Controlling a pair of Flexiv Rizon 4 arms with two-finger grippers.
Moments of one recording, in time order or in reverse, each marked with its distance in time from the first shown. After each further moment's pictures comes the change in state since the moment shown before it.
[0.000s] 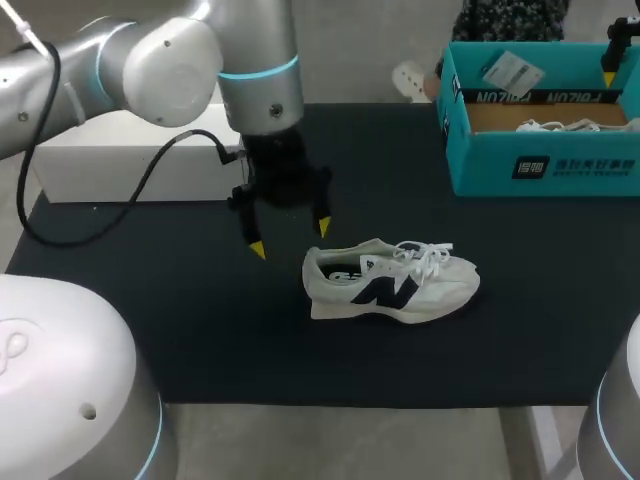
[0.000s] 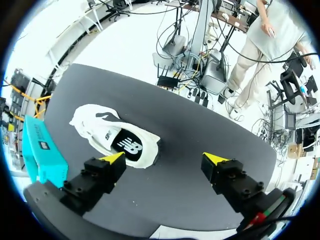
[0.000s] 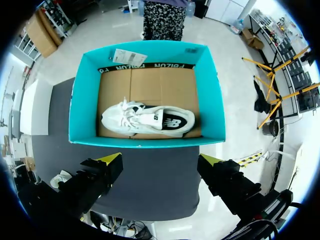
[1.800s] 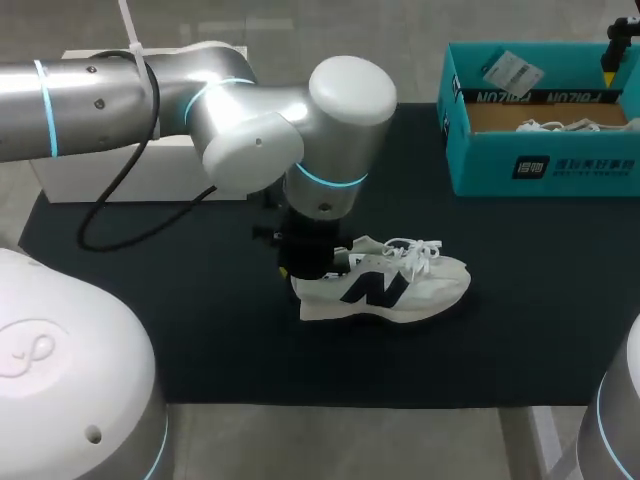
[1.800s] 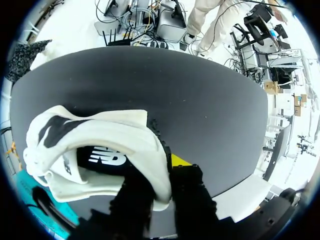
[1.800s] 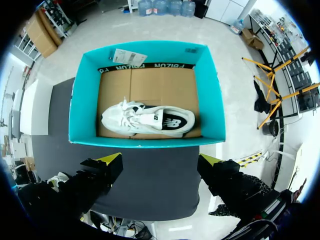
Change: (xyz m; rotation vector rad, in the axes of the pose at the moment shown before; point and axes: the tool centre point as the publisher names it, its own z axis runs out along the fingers) left arm -0.004 0.036 0.079 -0.393 0.302 0.381; right arm 0.000 0.000 0.000 0.000 0.000 0.000
